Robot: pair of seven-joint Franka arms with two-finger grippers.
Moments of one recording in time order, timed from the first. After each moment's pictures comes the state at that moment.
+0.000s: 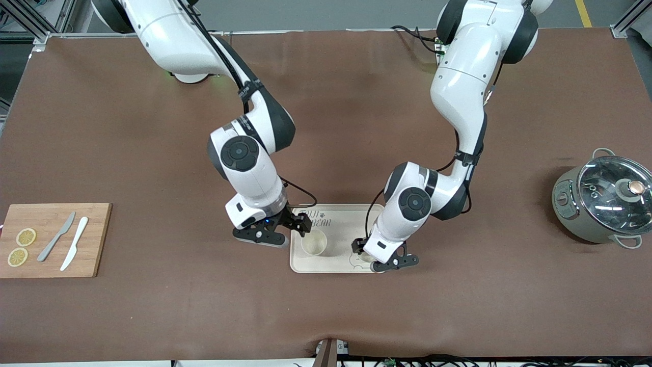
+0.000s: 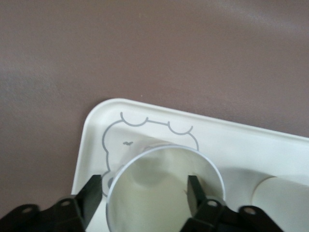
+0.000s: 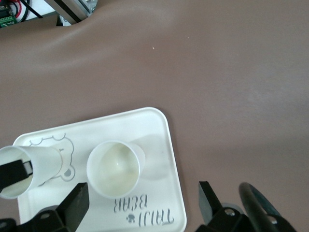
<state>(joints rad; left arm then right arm) -0.56 0.98 0.08 -1.16 -0.25 2.32 -0.58 0.56 0.75 -0.02 -1.26 -0.01 2.26 0.76</state>
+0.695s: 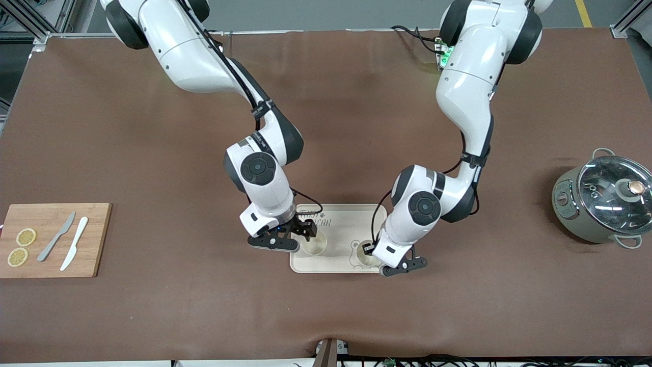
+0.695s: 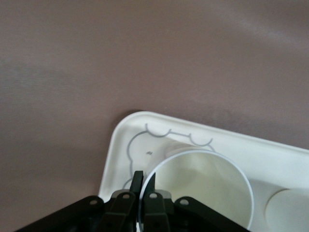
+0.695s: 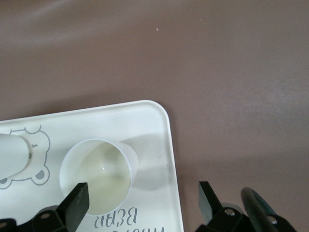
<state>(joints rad) -0.52 0.96 0.09 -1.15 -0.20 2.25 -0.59 0.58 0.84 -0.02 -1.24 -0.04 2.30 0.73</state>
